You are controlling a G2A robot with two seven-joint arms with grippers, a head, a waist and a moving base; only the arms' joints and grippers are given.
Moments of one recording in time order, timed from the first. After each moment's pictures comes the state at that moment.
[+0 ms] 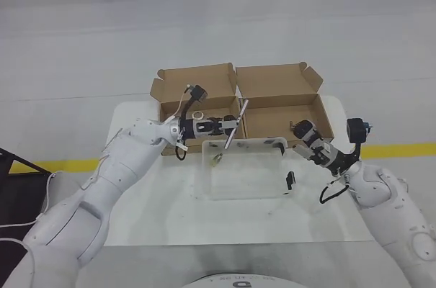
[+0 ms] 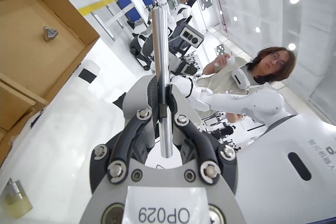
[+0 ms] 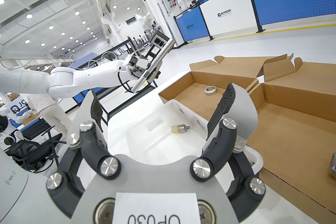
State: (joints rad) left arm 0.67 -1.26 -0.62 -0.85 -0.65 -0.78 -1.04; right arm -1.49 -0.91 1.37 -1.52 -0.33 -0.97 0.09
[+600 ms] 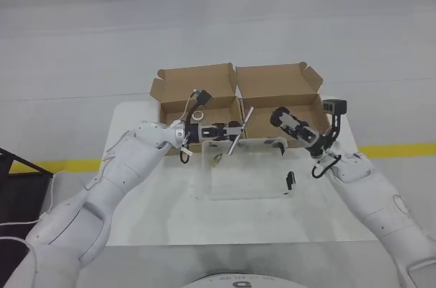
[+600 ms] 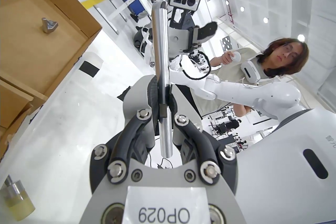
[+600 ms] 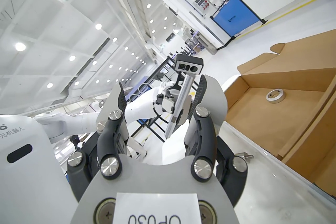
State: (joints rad) left arm 0.66 -1.27 -0.58 -0.85 -0.62 -0.80 -1.02; right arm -1.19 -0.96 1.07 -1.30 0.41 -0.91 0.49
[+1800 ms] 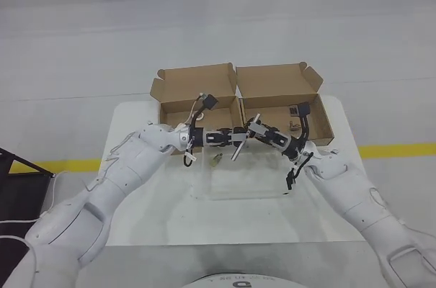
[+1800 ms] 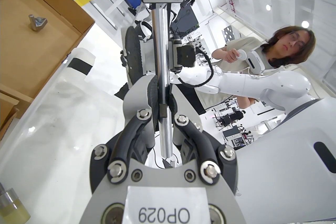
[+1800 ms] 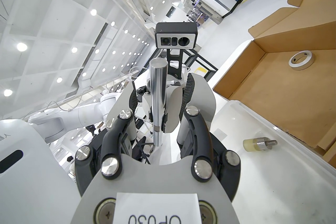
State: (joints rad) left arm 0.66 -1.26 -0.52 -0.89 -0.59 -0.83 -0.99; right arm -1.11 -1.05 0.95 -1.25 0.45 -0.83 0.62
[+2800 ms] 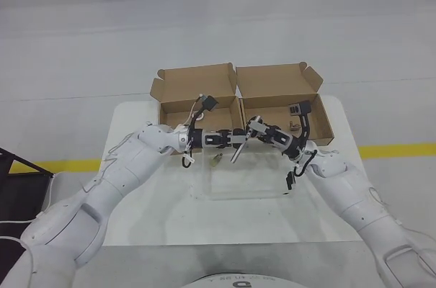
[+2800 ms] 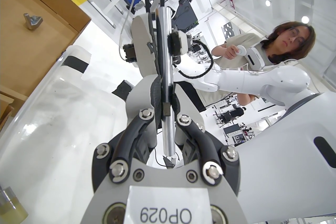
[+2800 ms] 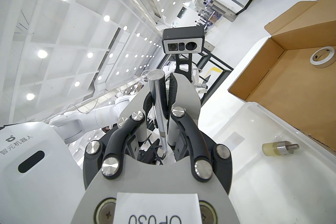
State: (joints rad) left arm 0.66 -1.24 -0.50 -0.93 -0.60 -0.84 -0.98; right arm -1.12 -1.08 0.98 -1.23 0.57 -0.82 0.75
